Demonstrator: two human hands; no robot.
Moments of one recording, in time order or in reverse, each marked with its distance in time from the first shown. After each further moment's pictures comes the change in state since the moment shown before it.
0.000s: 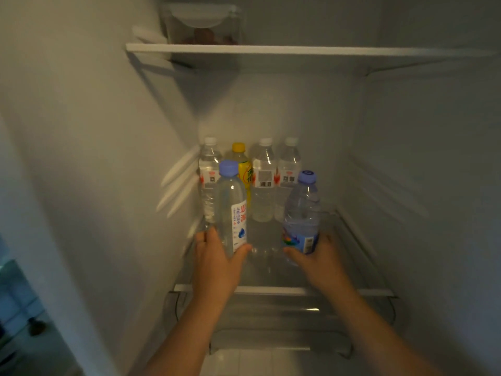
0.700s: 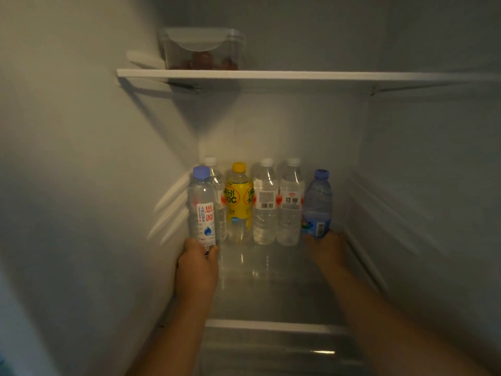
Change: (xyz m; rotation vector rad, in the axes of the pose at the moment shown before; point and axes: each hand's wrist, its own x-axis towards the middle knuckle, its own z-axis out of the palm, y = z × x) left_hand 0.062 -0.020 0.007 0.067 0.145 -0.166; right_hand 0.135 0.053 0.019 -0.074 0.156 0.191
